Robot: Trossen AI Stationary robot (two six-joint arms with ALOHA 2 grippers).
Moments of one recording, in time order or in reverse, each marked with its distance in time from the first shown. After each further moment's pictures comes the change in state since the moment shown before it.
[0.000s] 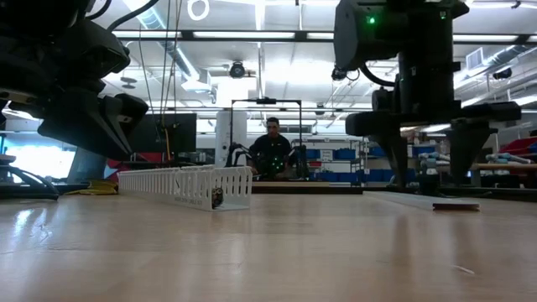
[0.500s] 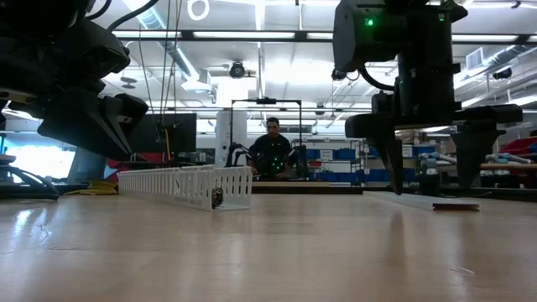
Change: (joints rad) left arm 0.000 0.000 0.000 0.000 0.000 0.000; right arm -0.009 0.000 -0.012 0.035 -0.041 -0.012
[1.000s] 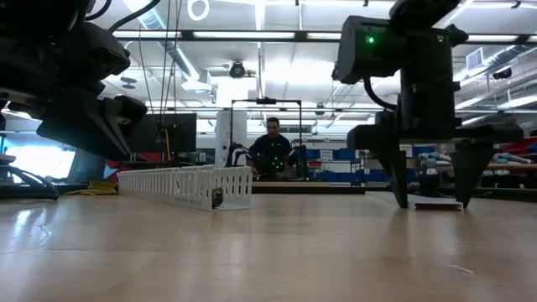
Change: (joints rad) left arm 0.000 0.000 0.000 -0.009 0.000 -0.019; right arm -0.051 -0.011 -0.132 0.202 -0.110 -0.050
